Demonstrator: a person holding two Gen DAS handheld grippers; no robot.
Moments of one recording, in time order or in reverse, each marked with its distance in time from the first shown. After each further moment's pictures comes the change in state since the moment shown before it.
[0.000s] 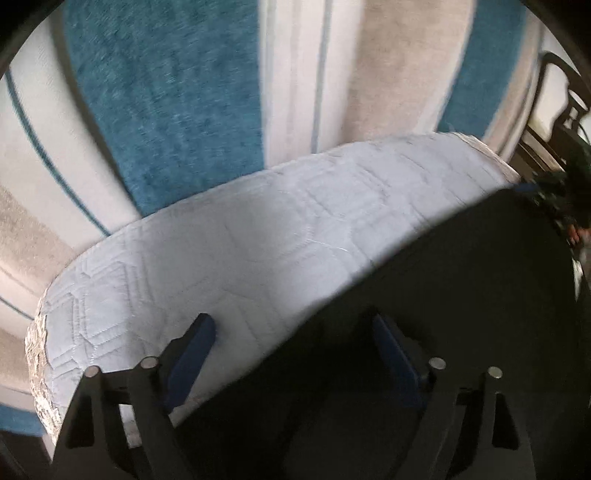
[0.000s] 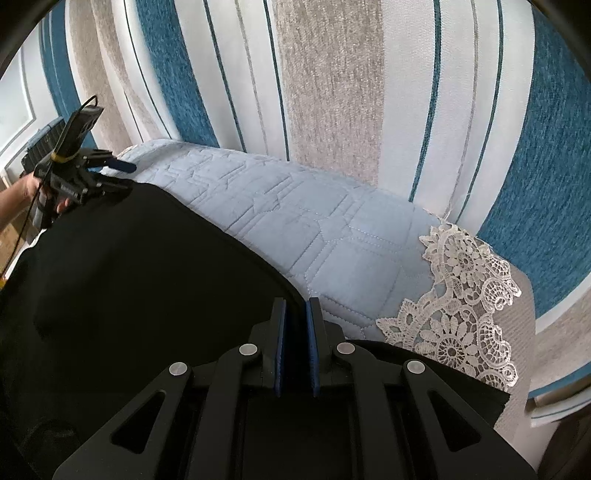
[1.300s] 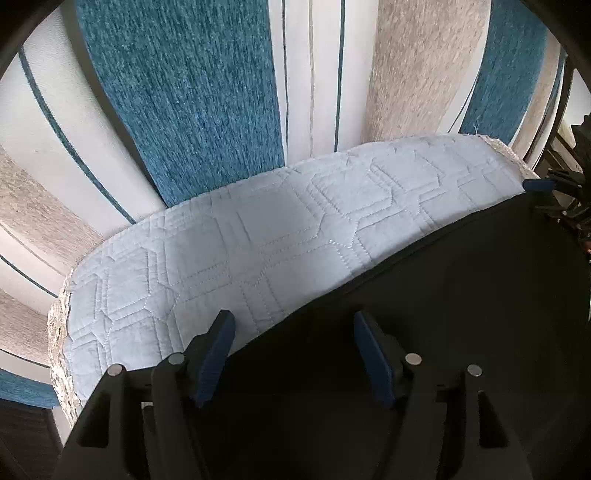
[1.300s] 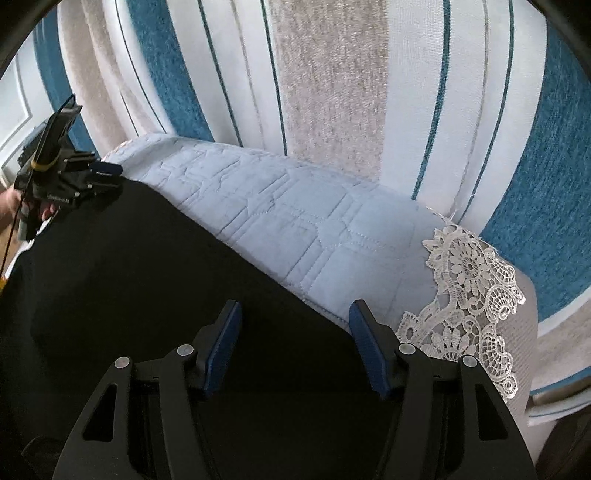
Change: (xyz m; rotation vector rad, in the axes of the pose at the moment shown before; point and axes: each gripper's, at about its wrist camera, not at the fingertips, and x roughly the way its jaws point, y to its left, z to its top) left arm -0.001 -0.012 0.004 -0.071 0.041 0.140; right arm 0.011 -0.005 0.007 -0.008 0.043 -0.003
